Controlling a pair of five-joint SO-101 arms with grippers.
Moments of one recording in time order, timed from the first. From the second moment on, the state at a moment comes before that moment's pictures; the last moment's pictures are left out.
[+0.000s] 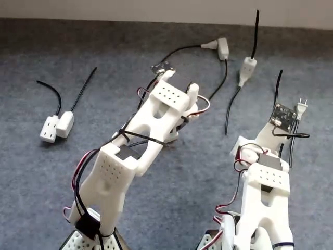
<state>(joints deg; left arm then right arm) 26.0 45.4 -41.5 93.0 61.8 13.7 -39.6 65.0 40.9 -9.6</state>
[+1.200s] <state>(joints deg) 24.5 22.1 -74.2 98.6 37.7 13.6 -39.6 65.0 40.9 -9.6</state>
